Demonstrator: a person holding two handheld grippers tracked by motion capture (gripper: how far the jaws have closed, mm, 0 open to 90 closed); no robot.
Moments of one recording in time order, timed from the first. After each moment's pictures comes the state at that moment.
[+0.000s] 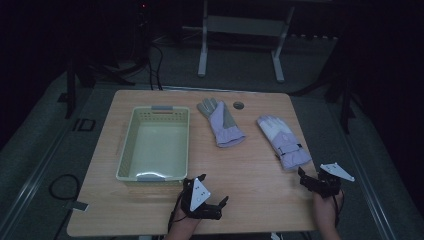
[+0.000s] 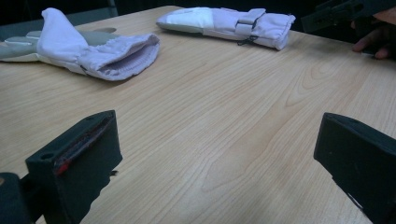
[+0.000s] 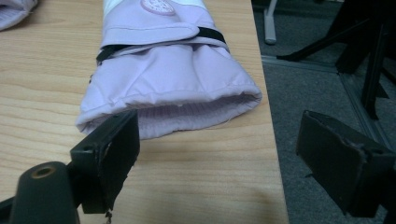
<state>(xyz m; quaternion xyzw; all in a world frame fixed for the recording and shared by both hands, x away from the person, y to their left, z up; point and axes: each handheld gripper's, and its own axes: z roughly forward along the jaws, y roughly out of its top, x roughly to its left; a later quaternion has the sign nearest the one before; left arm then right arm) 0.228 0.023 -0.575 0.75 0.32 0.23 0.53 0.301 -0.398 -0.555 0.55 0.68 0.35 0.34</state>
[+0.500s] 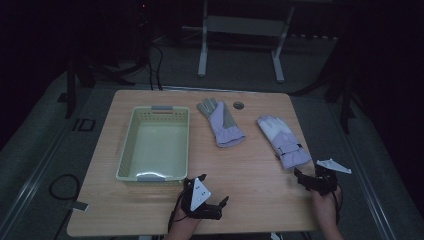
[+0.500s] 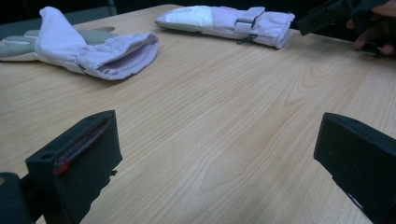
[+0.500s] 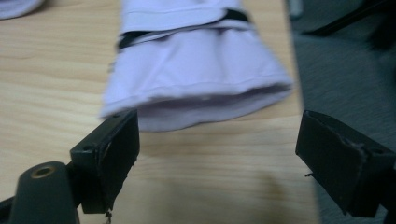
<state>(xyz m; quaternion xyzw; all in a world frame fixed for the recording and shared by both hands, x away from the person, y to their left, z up) 0.228 0.022 -0.575 0.75 0.32 0.23 0.53 0.313 -0.391 -0.546 0.56 0.71 0.34 0.26</state>
